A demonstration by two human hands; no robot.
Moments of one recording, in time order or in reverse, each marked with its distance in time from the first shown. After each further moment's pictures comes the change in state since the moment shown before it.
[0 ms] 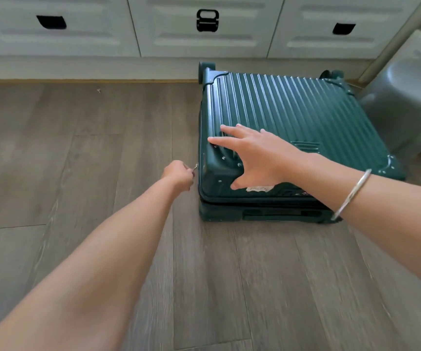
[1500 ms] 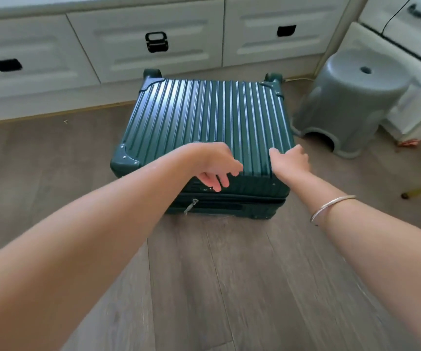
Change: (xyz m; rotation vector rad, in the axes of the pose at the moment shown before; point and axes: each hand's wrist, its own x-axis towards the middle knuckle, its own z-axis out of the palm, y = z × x) left_hand -0.106 0.163 0.041 0.560 -0.500 0.319; right_hand -0.071 0.099 0.048 0.906 0.402 1.228
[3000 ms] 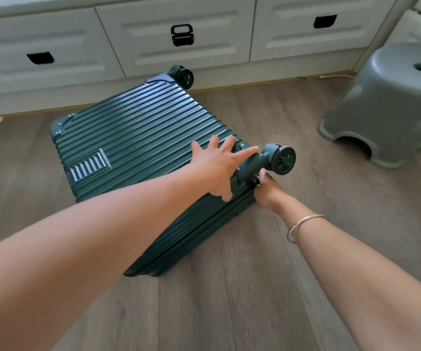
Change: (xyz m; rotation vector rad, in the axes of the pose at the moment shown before) left_hand 0.026 -0.036 0.011 0.819 0.377 0.076; right_hand 0.027 0.015 0.097 -0.160 -0.464 -0.357
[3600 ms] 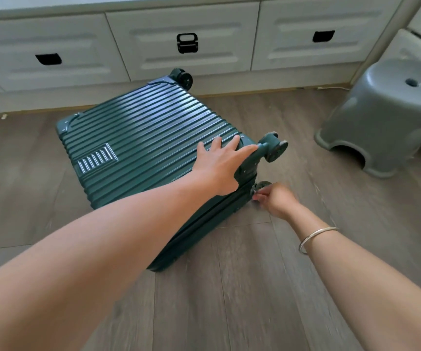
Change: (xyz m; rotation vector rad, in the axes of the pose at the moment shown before) left_hand -0.004 0.006 -0.001 -0.180 0.143 -0.014; right_hand -0.016 0.015 -0.023 -0.236 -0.043 0.039
